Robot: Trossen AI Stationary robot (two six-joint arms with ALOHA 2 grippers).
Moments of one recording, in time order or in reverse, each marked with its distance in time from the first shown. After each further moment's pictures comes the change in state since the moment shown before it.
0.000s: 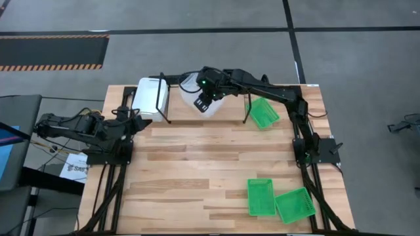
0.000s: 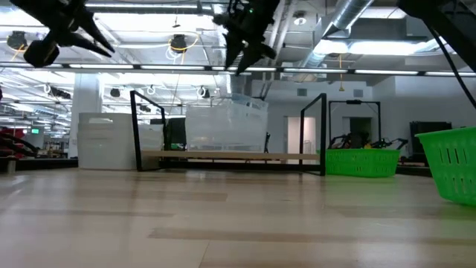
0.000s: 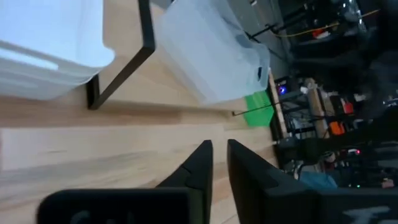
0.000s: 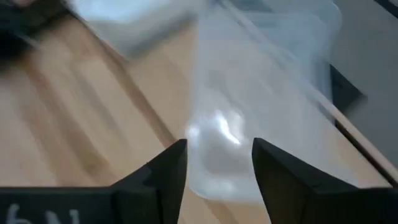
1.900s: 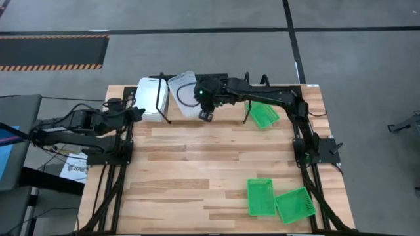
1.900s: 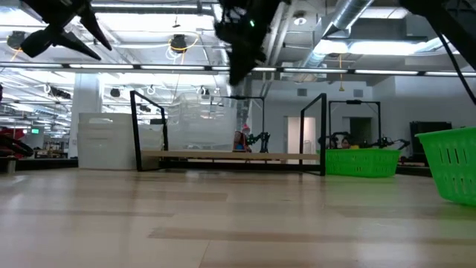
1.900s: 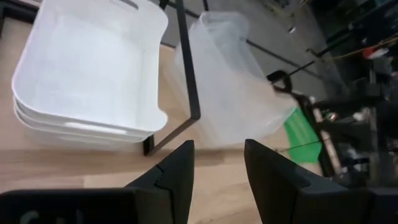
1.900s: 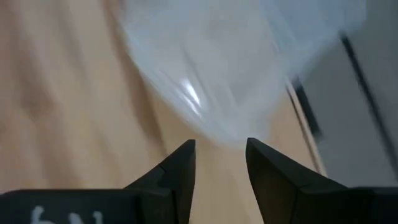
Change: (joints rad) left arm 0.181 0.060 0.131 -0.187 -0.025 0.122; right arm 0.035 -0.011 -0.140 0.069 0.102 -0.382
